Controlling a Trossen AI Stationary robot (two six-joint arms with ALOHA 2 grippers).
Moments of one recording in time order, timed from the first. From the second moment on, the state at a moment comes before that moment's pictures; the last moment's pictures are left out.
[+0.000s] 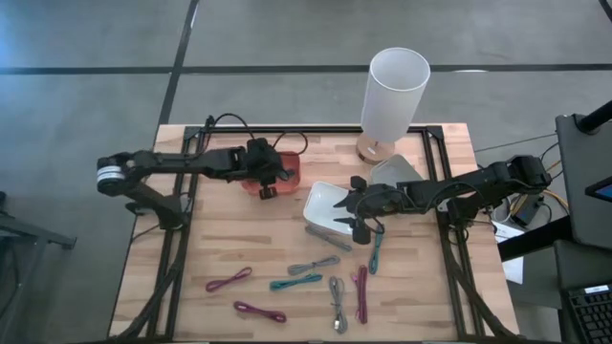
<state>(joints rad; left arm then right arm) 0.28 1.38 0.93 -0.42 -0.27 0.24 0.09 1.34 0.75 0.00 0.11 0.05</state>
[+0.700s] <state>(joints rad) 0.05 1.31 0.93 -0.39 -0.09 0.06 0.09 1.34 0.75 0.00 0.10 0.05</state>
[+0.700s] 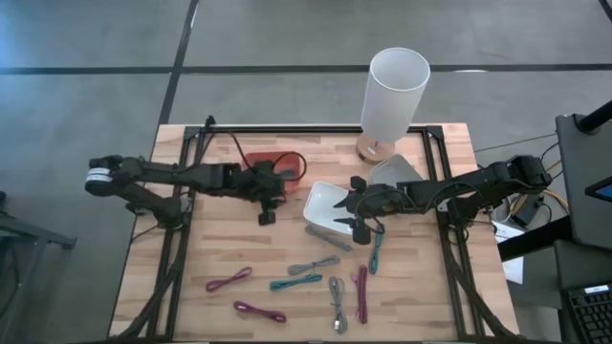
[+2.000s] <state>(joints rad) -0.41 1.53 0.93 -0.18 0.00 -0.42 0.09 1.34 0.75 0.00 0.10 0.05</state>
